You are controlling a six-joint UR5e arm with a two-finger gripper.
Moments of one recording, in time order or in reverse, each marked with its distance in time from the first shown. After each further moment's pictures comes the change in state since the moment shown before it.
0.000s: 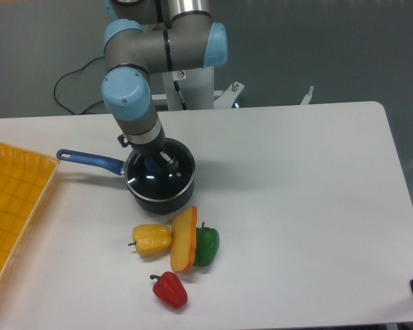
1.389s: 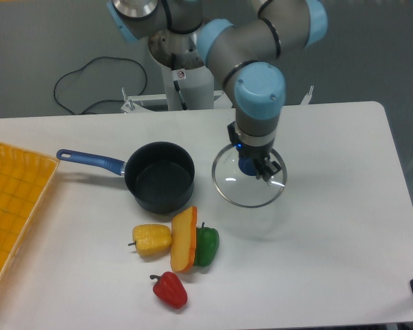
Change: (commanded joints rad) arm 0.394 -0.139 0.167 0.009 -0.002 0.618
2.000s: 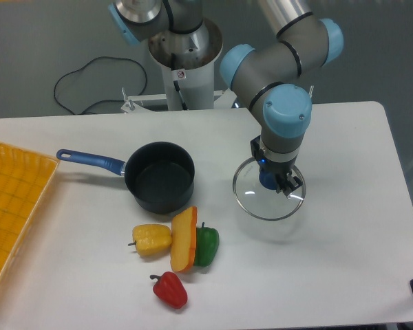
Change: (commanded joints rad) arm 0.038 -0.034 0.000 0.051 0.000 0.040
